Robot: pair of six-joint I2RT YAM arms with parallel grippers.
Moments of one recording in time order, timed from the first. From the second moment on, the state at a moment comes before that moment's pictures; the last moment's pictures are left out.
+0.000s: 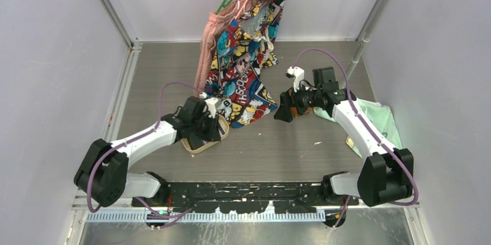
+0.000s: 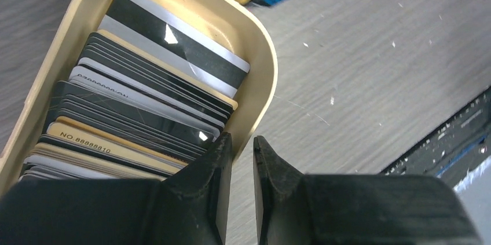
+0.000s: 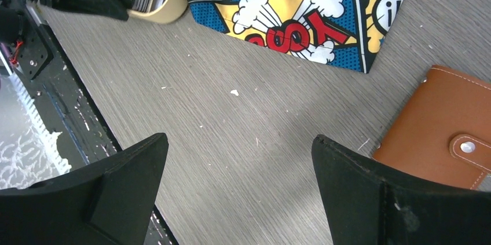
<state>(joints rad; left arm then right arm) -0.53 1.30 0.67 -0.29 0.27 -0.29 0.20 1.28 0.97 -0.57 -0.72 -0.25</state>
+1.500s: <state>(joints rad) -0.81 1.40 0.58 0.51 0.29 -0.60 0.10 1.92 1.33 -0.70 -0.41 -0.18</state>
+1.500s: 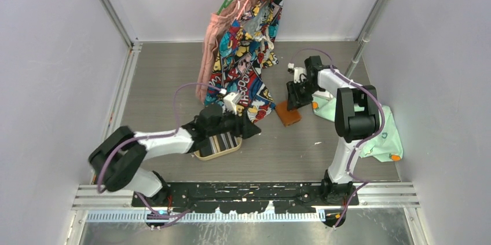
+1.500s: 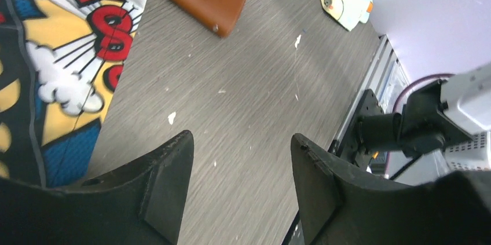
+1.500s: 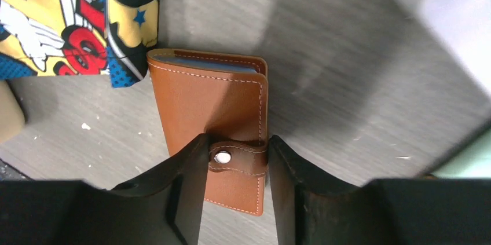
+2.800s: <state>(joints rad) -0.88 2.12 1.20 0.43 0.13 -0.83 0.25 1.76 1.15 -0.55 -0.25 -0.54</state>
